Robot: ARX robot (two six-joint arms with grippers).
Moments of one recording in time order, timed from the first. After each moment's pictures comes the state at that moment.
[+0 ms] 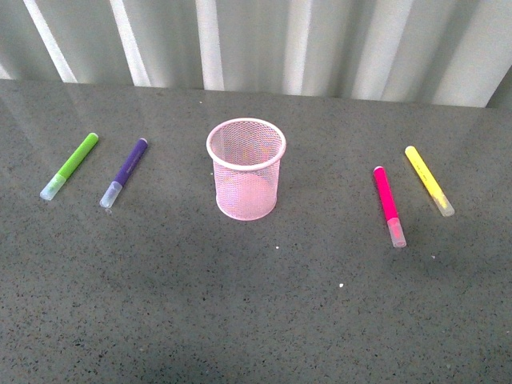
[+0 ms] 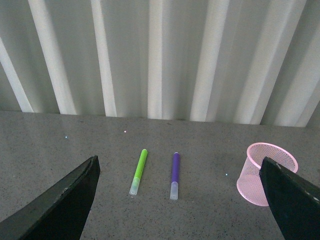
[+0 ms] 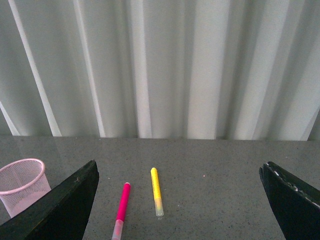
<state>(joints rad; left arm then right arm) 0.00 0.00 0.02 0.00 0.00 0.00 0.00 0.00 0.02 0.00 0.00 0.00</state>
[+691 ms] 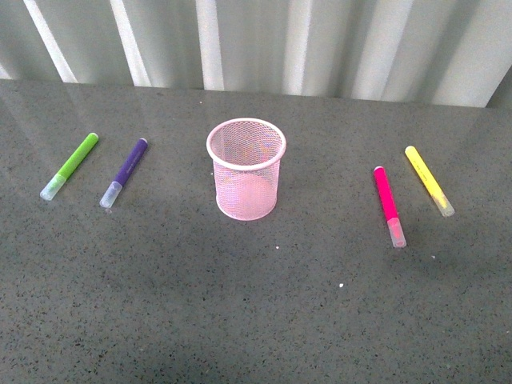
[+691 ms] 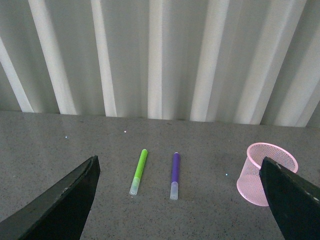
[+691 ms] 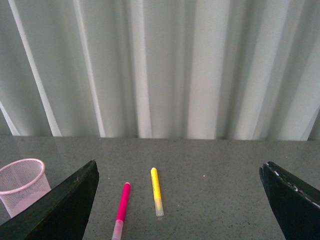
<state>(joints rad) 0.00 0.00 0.02 0.00 0.00 0.00 0.00 0.00 0.02 0.00 0.00 0.00</state>
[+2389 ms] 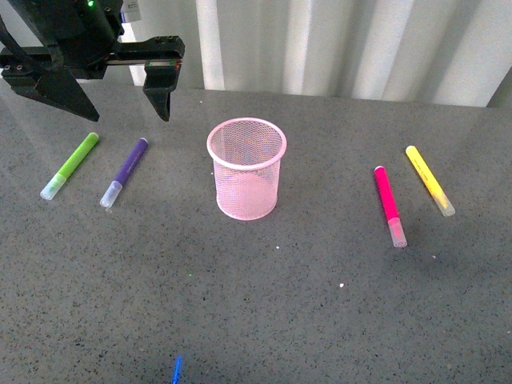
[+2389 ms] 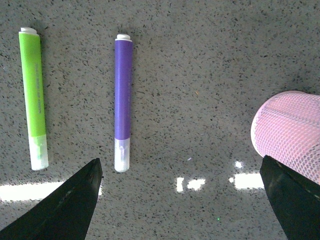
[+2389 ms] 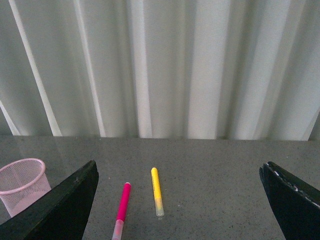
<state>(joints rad) -0.16 2.16 1.65 -0.68 0.00 -0.11 0.00 0.00 0.02 0.00 0.00 0.00</state>
